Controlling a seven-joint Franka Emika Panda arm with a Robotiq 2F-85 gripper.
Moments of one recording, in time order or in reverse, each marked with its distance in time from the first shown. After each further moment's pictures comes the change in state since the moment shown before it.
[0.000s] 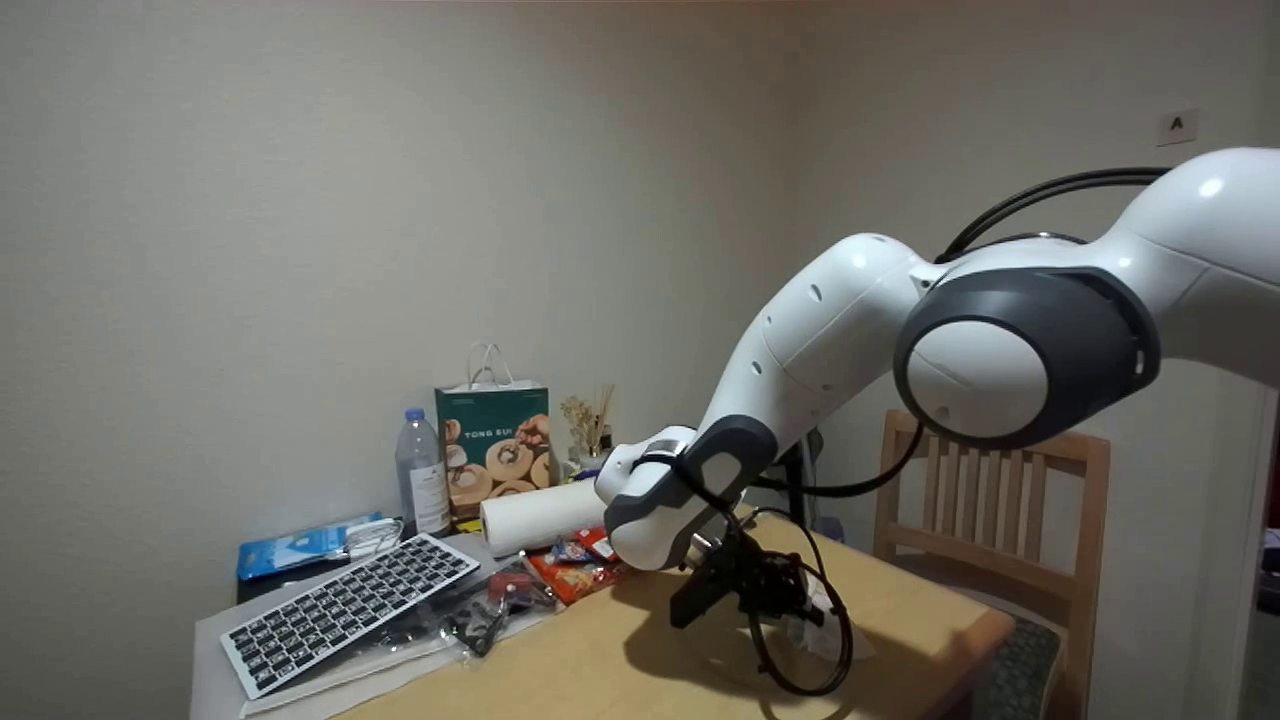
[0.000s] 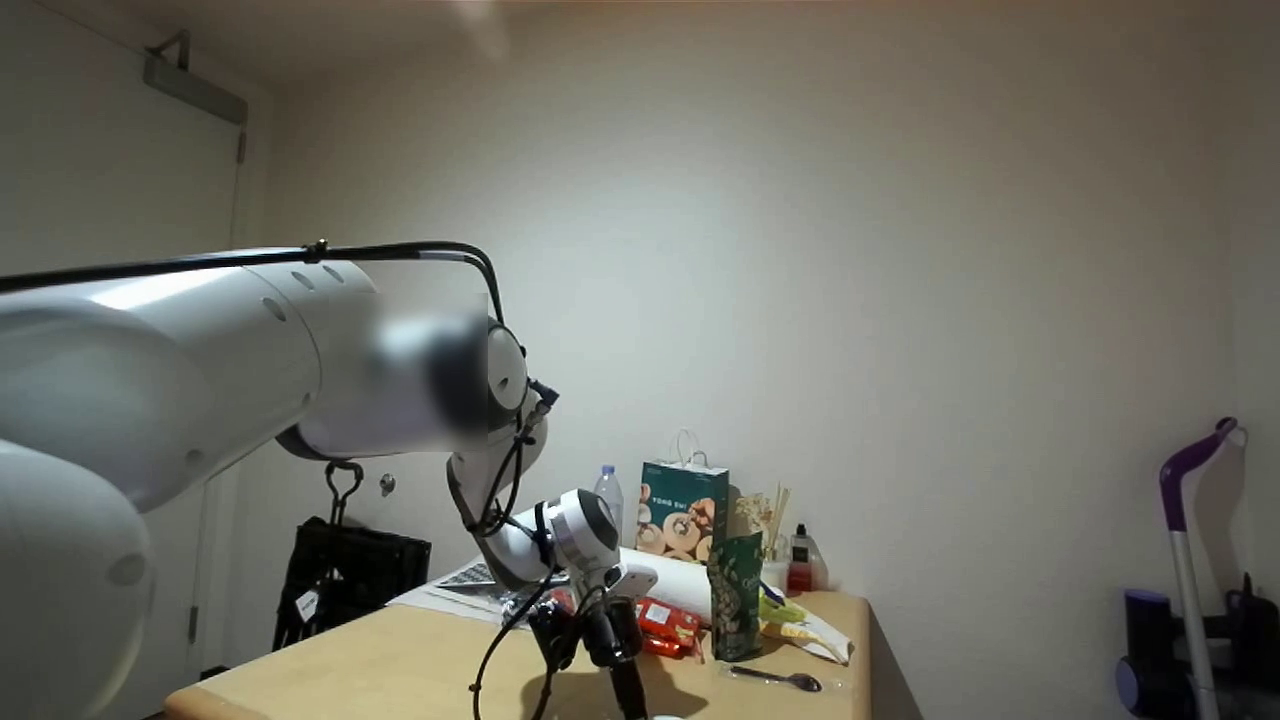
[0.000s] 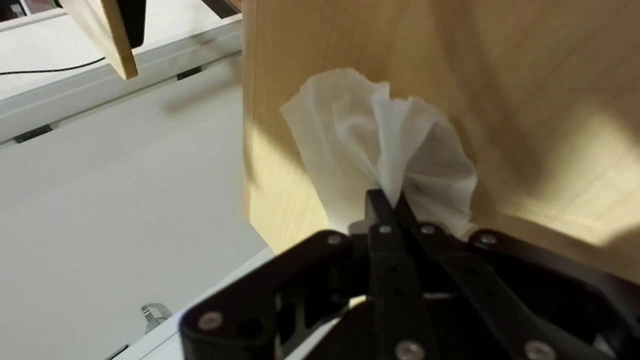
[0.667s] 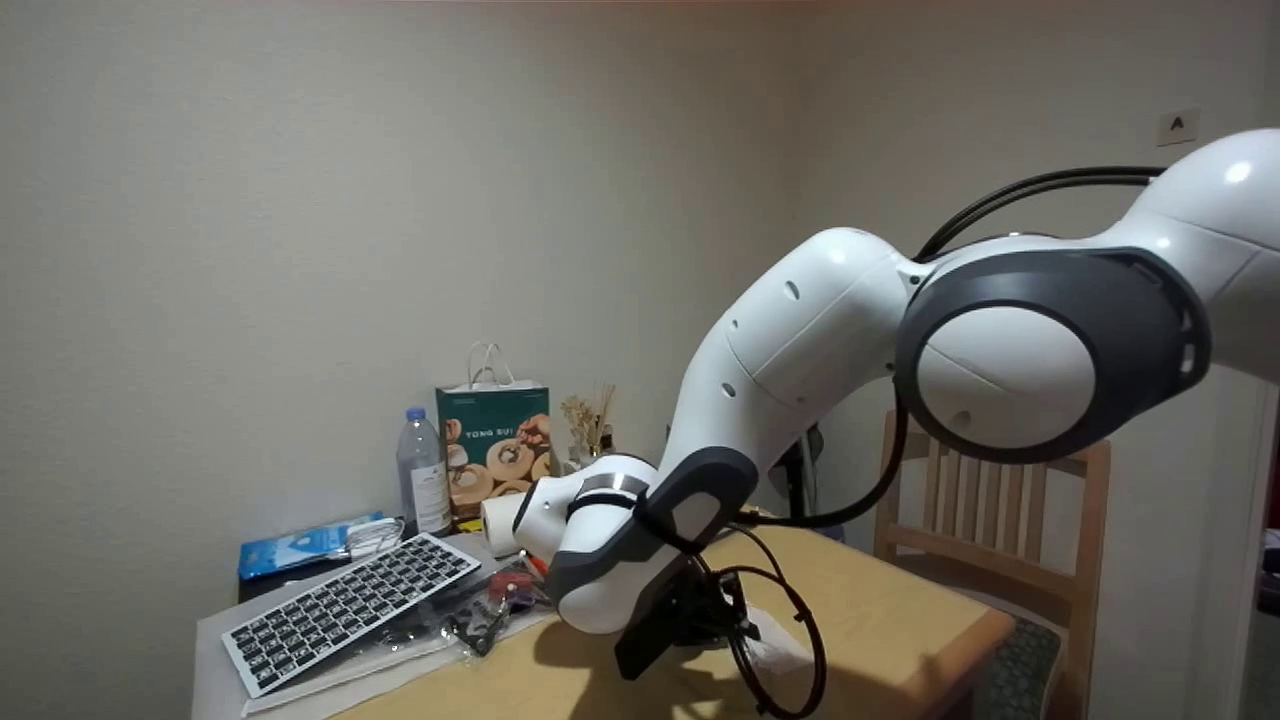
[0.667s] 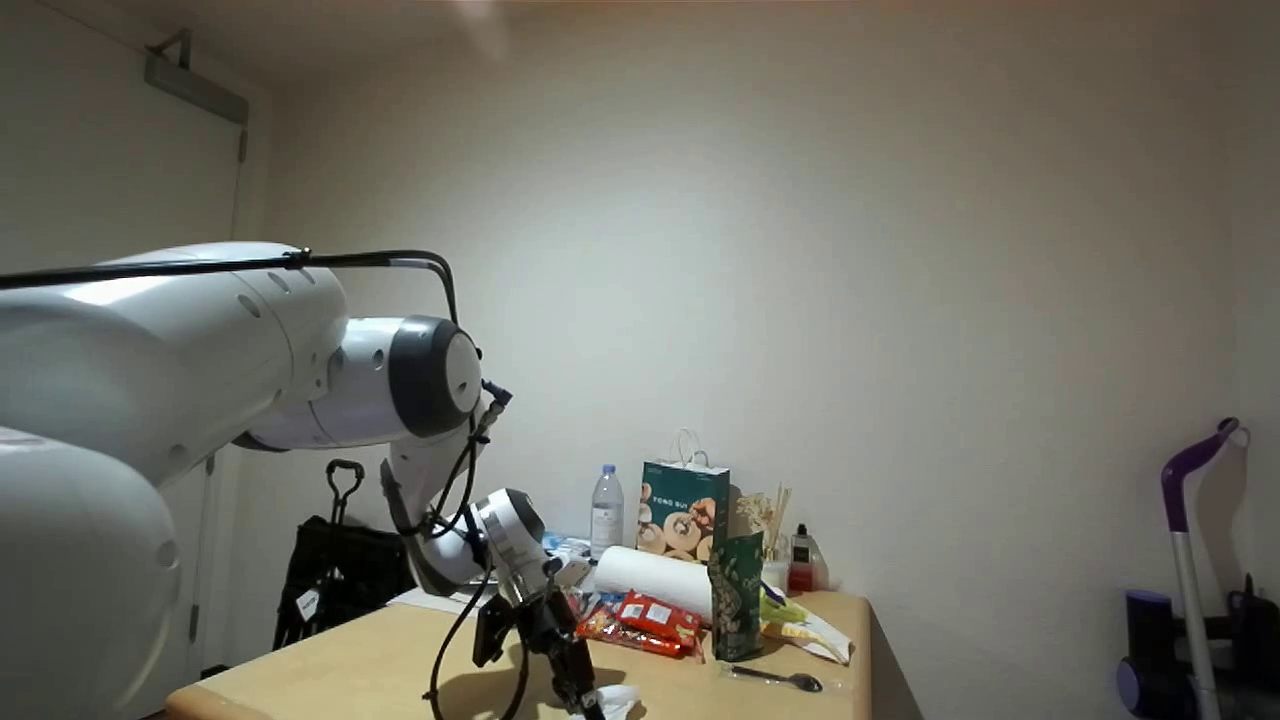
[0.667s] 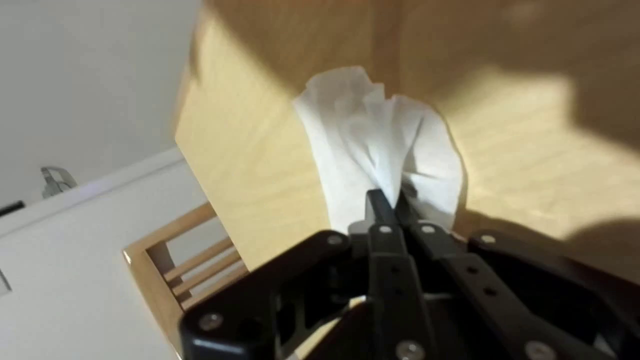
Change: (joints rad) arm 0.121 -0.013 0.074 -0.027 -0.177 0.103 -0.160
